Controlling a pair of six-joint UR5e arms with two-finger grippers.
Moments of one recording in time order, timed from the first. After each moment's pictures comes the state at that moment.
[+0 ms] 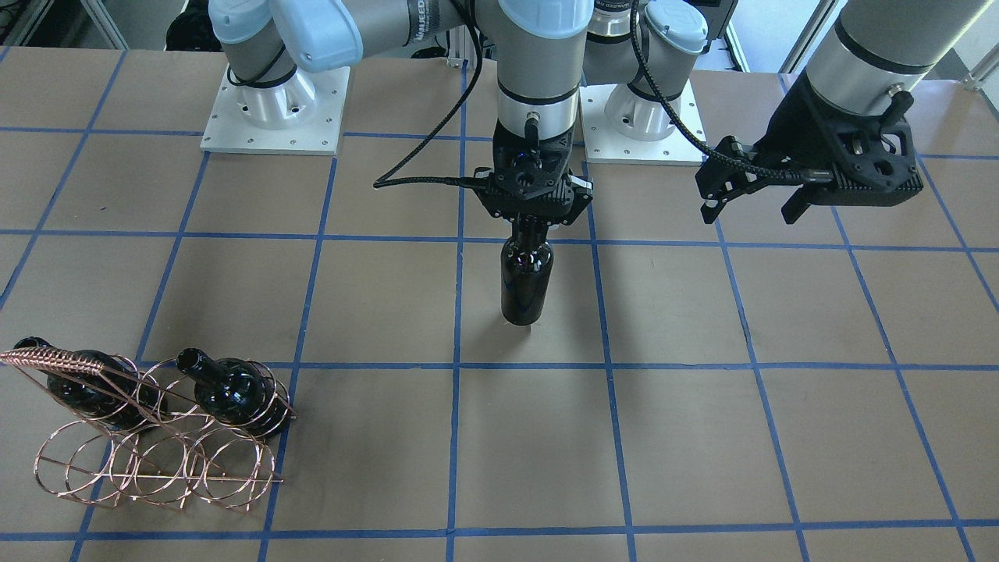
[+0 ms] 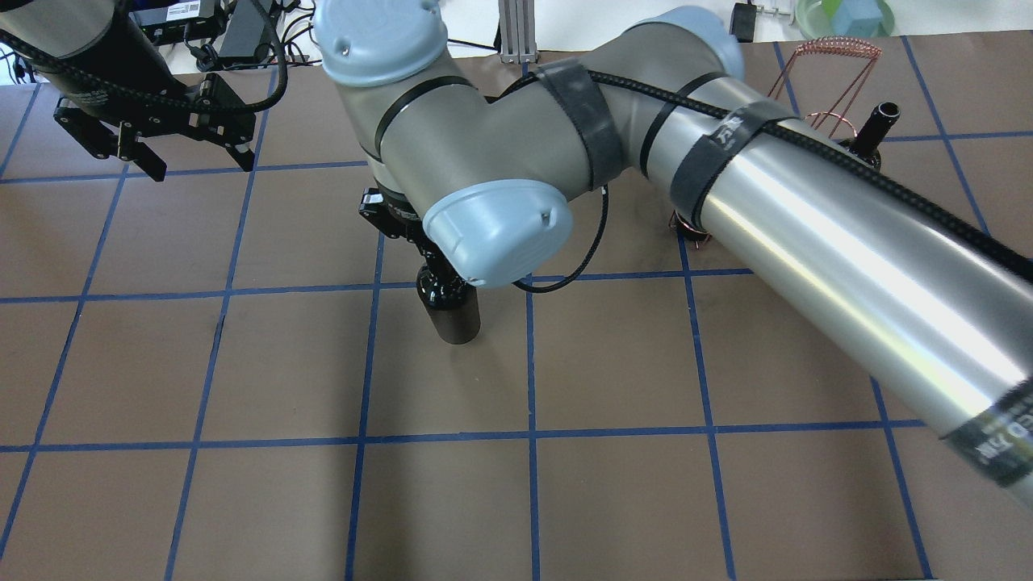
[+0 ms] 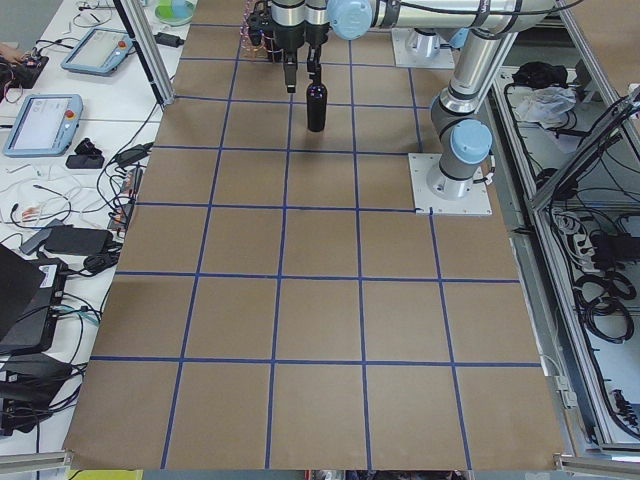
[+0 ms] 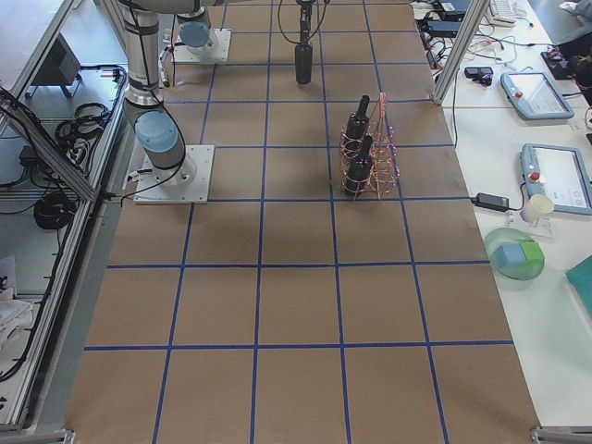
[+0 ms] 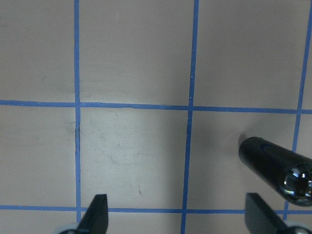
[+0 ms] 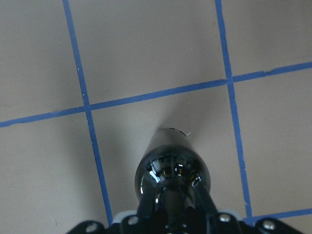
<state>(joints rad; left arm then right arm) -1.42 -1.59 -1.49 -1.62 1.54 0.09 2.10 -1.29 1.41 -1.80 -1.55 0.70</state>
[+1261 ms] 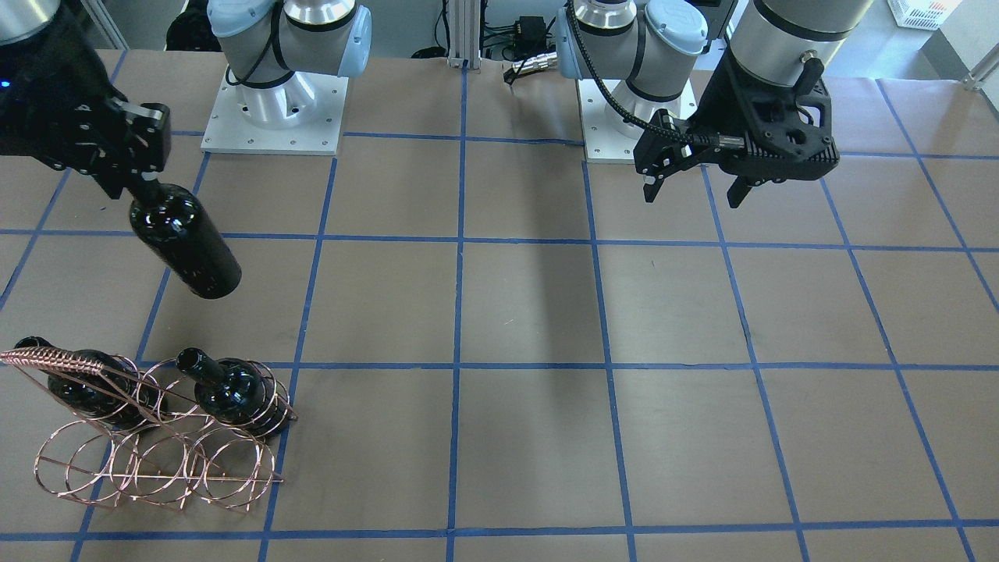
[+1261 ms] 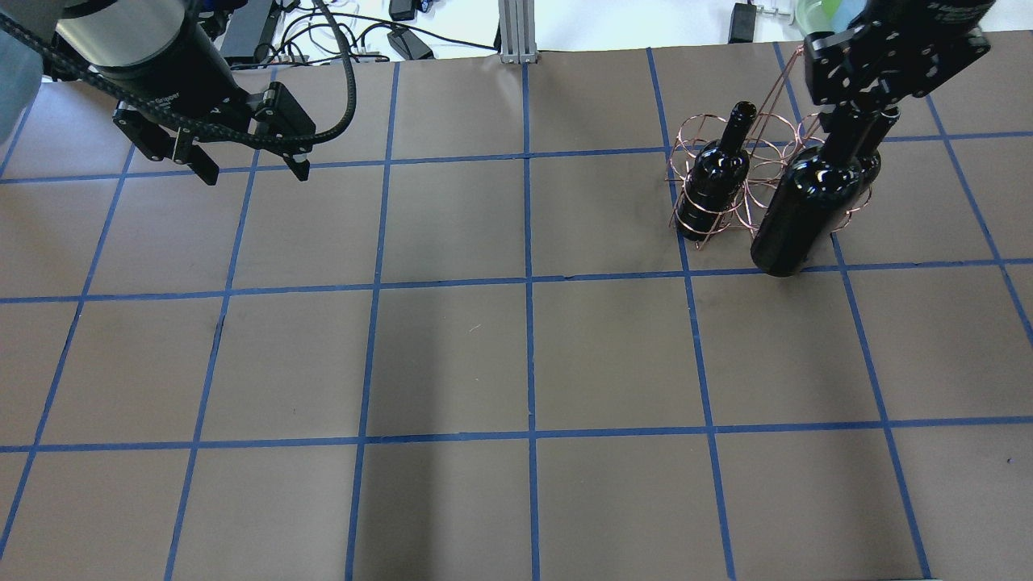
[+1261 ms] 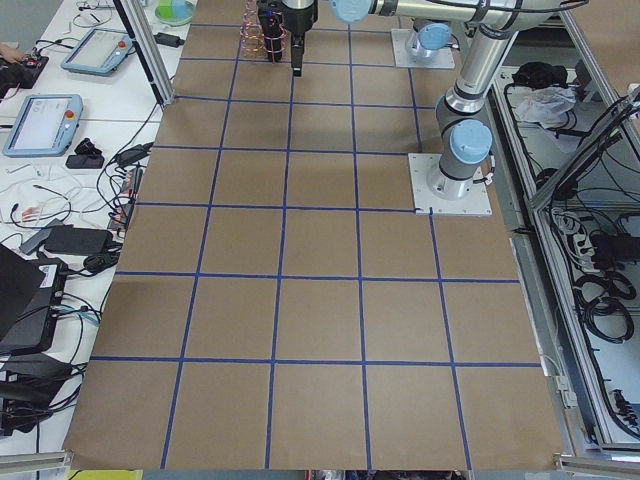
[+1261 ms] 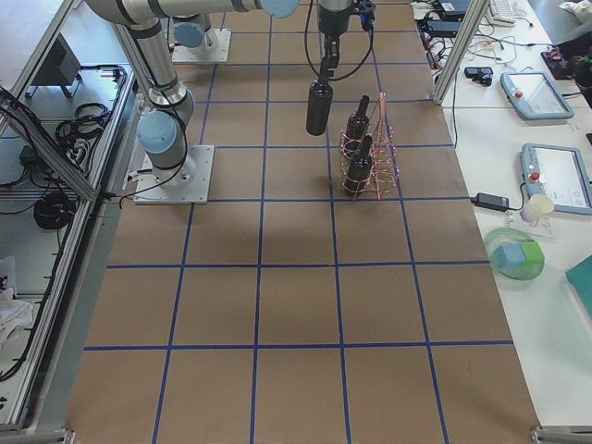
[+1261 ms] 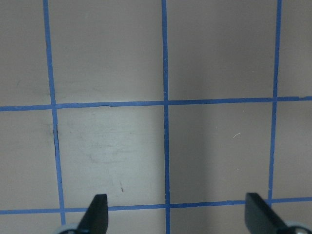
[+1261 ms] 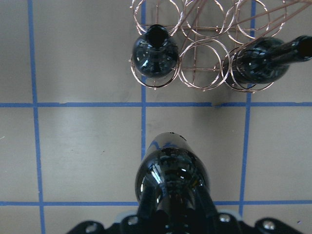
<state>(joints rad) -1.55 -1.57 -1.50 -1.62 1.54 0.04 1.42 -1.54 1.37 -1.45 -1.57 -0.18</state>
